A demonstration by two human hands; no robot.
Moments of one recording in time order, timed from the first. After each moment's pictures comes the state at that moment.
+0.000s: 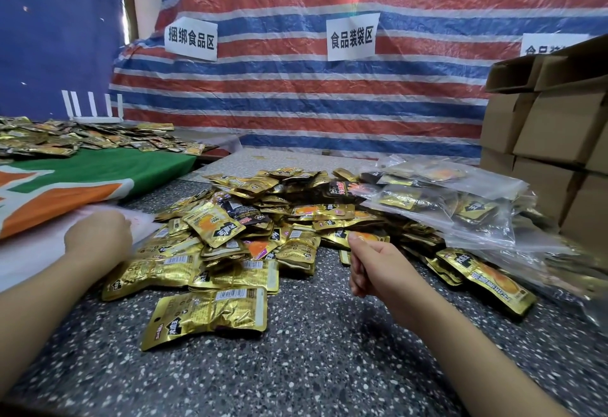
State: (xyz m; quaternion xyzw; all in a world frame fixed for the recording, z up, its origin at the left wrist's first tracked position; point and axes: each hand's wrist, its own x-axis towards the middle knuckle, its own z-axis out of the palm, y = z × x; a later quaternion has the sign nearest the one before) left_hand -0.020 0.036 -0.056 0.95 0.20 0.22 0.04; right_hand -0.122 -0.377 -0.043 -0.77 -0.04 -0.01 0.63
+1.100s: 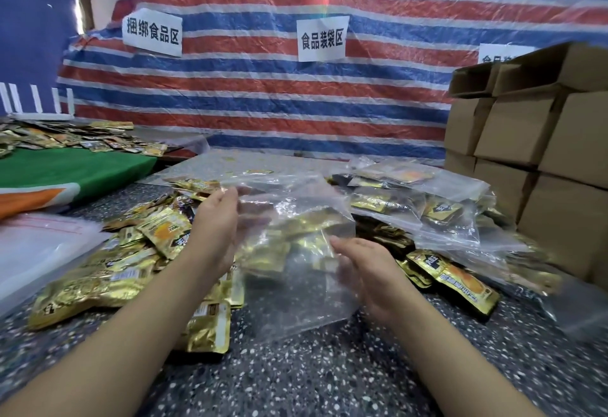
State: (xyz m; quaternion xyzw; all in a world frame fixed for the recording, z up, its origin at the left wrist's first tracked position) left_hand -0.052 -0.189 -0.012 0.56 -0.02 0.07 0.83; right_hand -0.107 -0.395 -0.043 -0.69 0.04 -0.03 0.72
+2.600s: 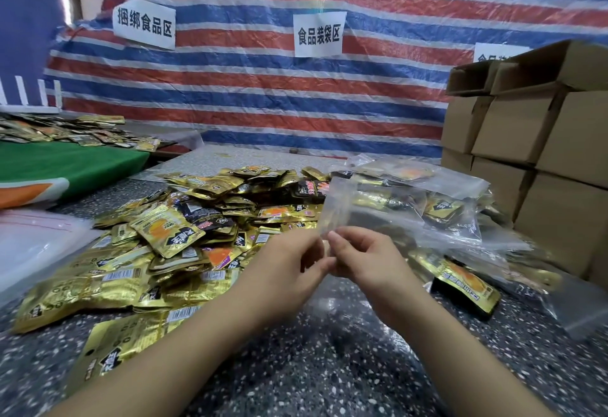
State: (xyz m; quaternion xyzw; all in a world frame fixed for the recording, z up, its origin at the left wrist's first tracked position) left_hand -0.090 -0.231 -0.048 0.83 -0.36 0.23 0.37; right_hand -0.121 -0.385 -0.035 -0.74 -0.09 -0.14 0.65
